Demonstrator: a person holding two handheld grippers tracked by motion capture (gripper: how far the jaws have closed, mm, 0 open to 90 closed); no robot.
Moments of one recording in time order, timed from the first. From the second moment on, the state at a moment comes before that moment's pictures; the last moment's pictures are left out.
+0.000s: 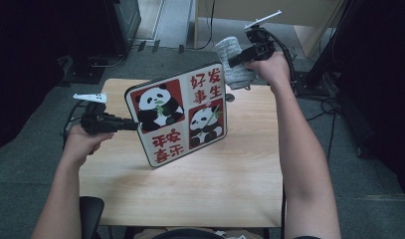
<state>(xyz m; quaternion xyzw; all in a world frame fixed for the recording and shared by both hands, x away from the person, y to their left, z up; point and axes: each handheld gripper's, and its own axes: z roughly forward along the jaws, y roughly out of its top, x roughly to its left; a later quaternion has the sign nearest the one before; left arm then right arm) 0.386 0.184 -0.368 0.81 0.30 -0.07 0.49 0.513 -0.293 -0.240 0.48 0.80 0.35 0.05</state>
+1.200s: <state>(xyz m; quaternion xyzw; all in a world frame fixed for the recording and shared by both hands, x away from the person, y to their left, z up) 0.387 0.182 -0.371 0.81 0.30 -0.07 0.49 0.497 -0.302 -0.284 0.47 0.81 0.35 0.03</state>
